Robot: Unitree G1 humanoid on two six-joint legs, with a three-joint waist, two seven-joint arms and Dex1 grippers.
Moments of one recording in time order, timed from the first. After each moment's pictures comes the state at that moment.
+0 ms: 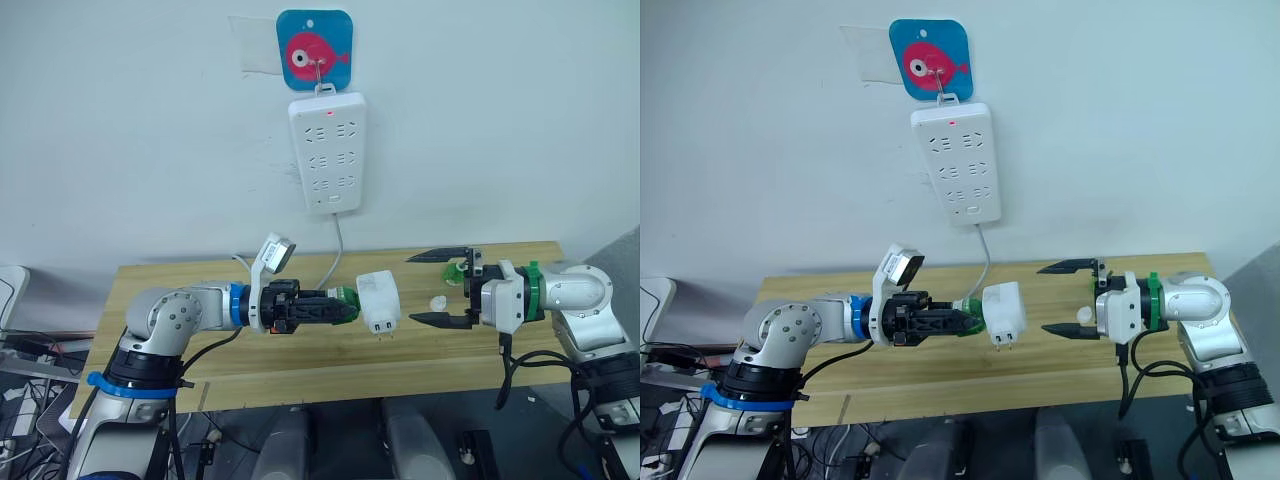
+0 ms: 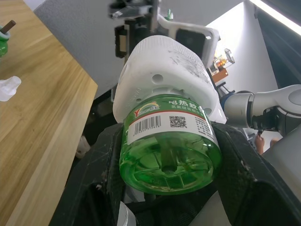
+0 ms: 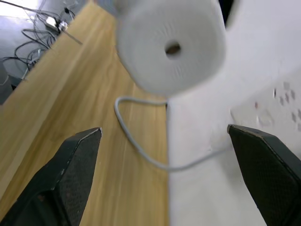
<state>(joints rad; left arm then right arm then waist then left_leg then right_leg) -0.47 0.54 -0.03 -0.08 -1.02 1.17 -1.08 -0.41 -0.71 0.15 0.11 0.25 -0.72 1.27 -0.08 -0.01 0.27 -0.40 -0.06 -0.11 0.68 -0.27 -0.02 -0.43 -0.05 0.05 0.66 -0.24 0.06</state>
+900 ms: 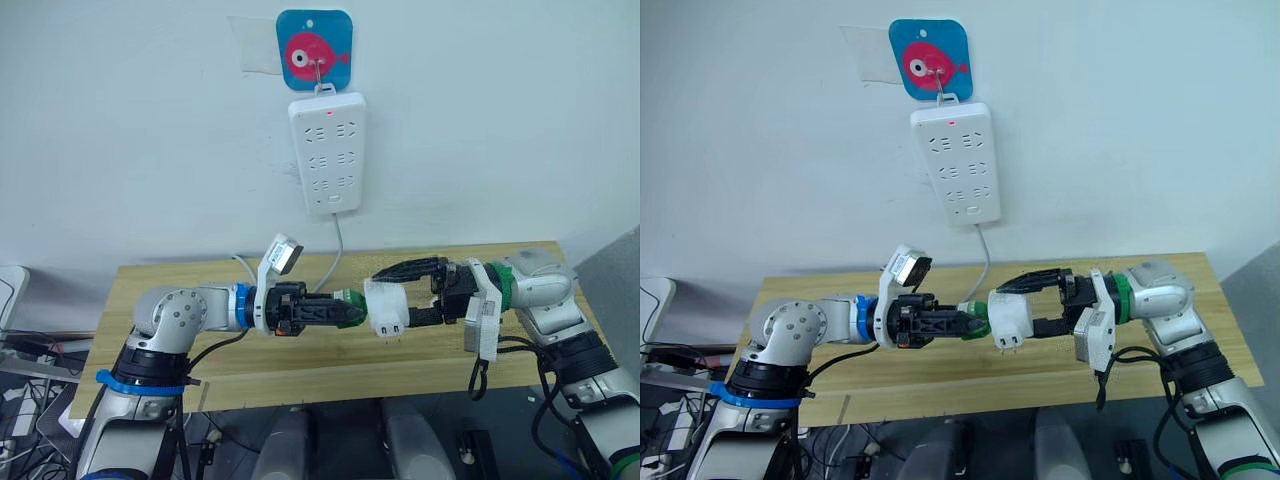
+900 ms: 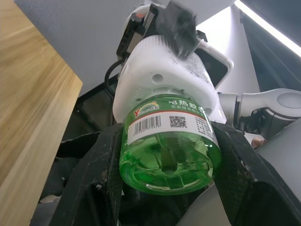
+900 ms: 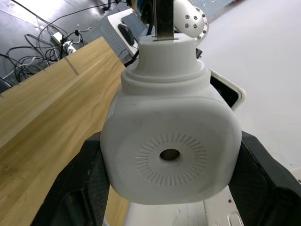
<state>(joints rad) -0.49 0.51 -0.03 -0.08 -1.05 1.25 -1.06 -0.54 -0.64 0.27 0.16 0.22 -0.98 1.24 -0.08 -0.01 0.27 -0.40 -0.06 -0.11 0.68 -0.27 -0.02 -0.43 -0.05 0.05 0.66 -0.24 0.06</state>
